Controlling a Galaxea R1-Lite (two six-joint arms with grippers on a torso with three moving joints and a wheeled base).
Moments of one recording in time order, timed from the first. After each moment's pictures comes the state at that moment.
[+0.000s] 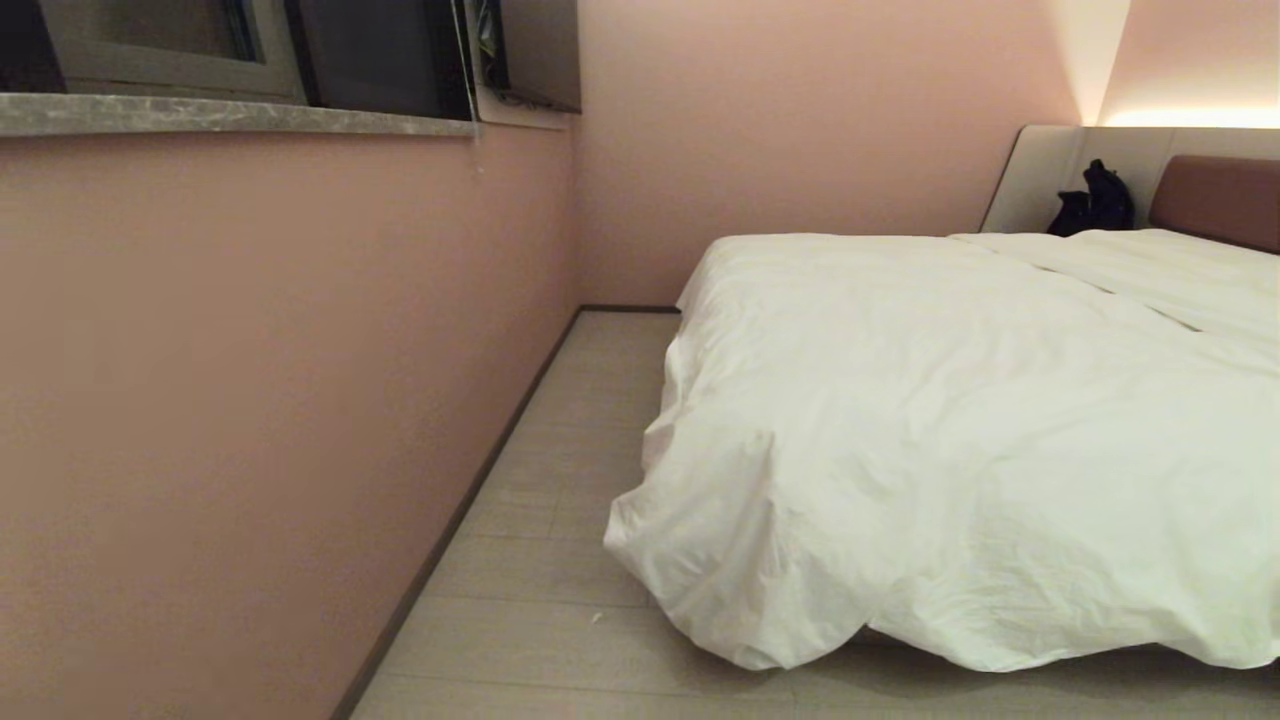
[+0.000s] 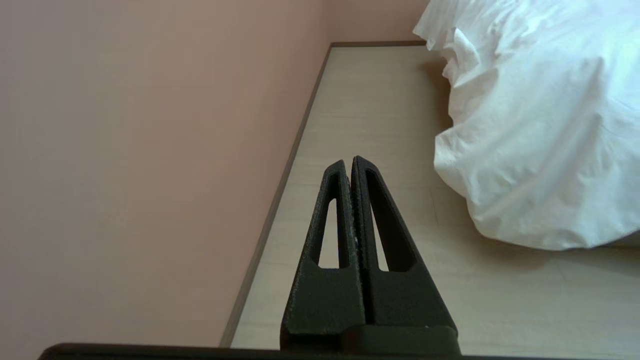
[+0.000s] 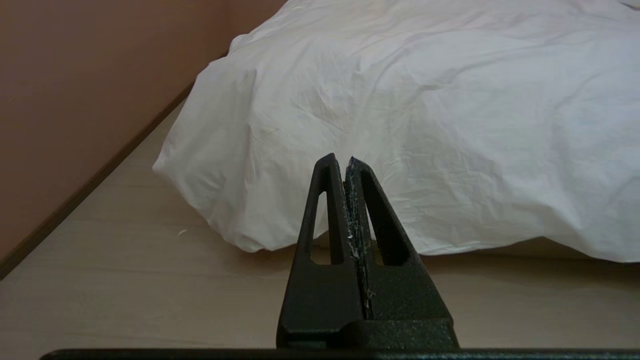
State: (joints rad) left arm 0.01 0.00 0.00 0.00 -0.01 0.04; right arm 0.00 0.00 0.00 0.00 0.00 -0.01
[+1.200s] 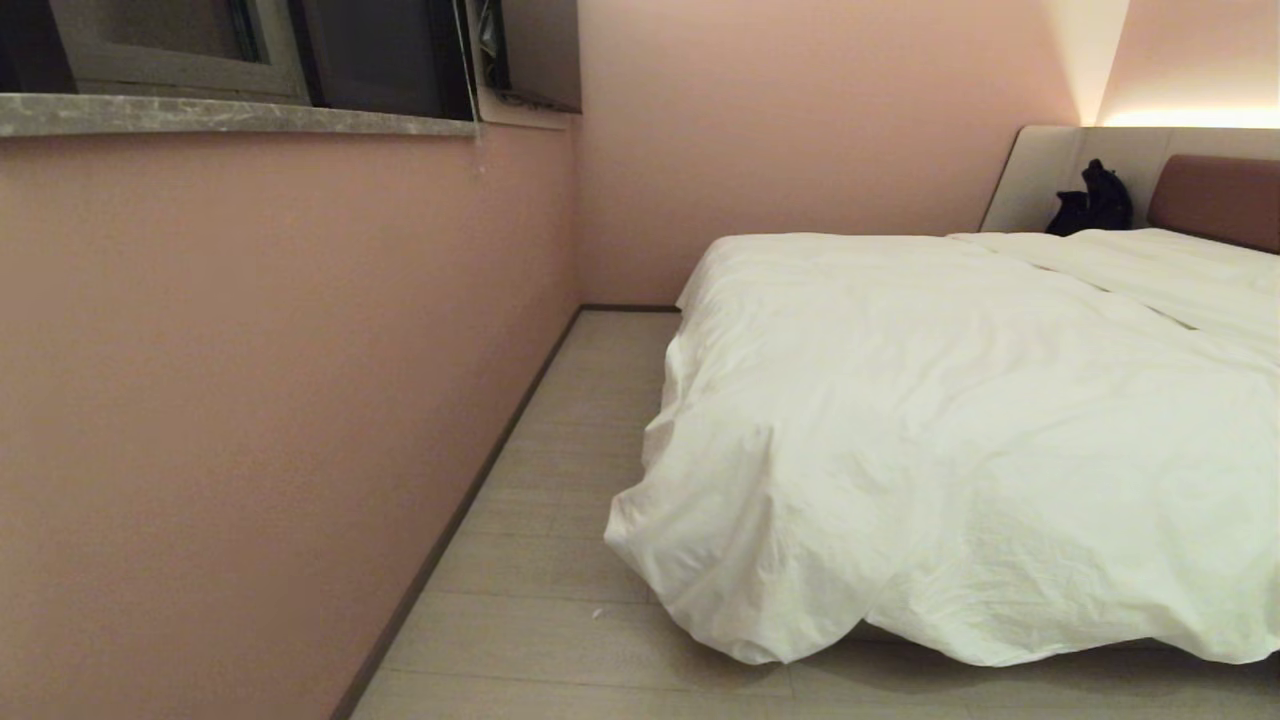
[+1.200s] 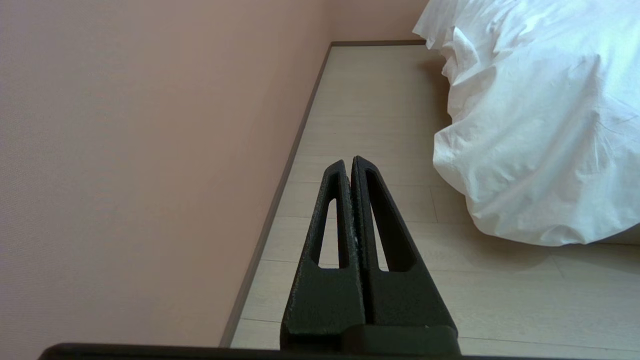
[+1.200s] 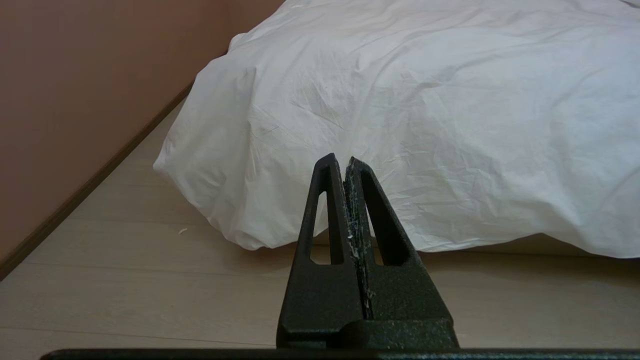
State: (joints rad) left arm 0.01 0.00 0.00 0.00 -0.01 0.04; right arm 0.00 0.00 0.00 0.00 0.00 0.00
